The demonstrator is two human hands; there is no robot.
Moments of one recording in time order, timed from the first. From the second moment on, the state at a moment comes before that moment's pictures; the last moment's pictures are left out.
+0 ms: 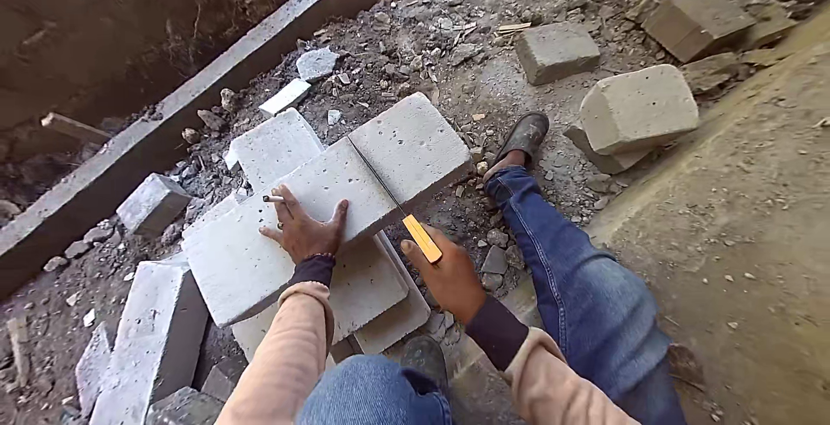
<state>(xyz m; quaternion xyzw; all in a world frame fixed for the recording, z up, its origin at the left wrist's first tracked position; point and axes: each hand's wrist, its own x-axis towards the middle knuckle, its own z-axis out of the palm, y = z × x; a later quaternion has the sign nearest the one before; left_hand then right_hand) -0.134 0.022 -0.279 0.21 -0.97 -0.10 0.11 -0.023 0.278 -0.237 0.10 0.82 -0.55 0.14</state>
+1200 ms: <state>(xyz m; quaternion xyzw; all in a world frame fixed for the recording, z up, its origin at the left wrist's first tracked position) -0.145 0.018 -0.282 0.17 -0.97 -0.10 0.12 0.097 0.326 -0.260 0.07 0.82 -0.57 0.08</state>
